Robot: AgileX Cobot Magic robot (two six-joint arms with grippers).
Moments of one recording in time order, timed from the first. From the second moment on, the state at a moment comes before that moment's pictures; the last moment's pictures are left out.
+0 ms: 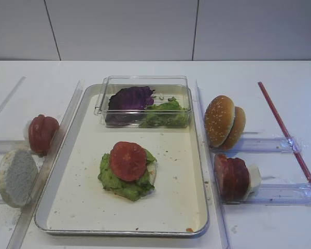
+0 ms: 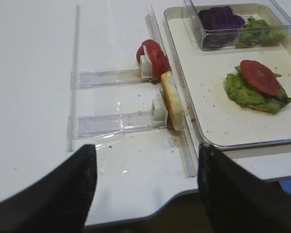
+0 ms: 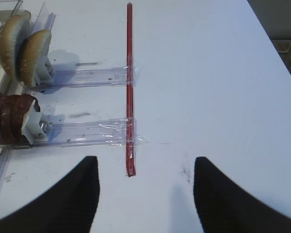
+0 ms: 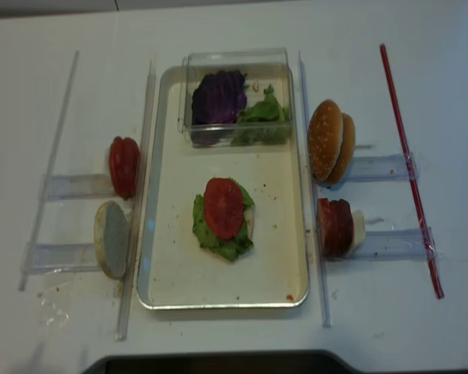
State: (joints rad) left arm -0.18 -0.01 -0.68 0.06 1.28 -0.14; right arm -0.08 -0.02 -0.47 0.08 1.14 -0.03
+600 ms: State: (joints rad) left arm -0.18 -0.02 -0.53 0.07 1.28 -0.13; right arm -0.08 -0.02 -0.47 0.08 1.14 -0.03
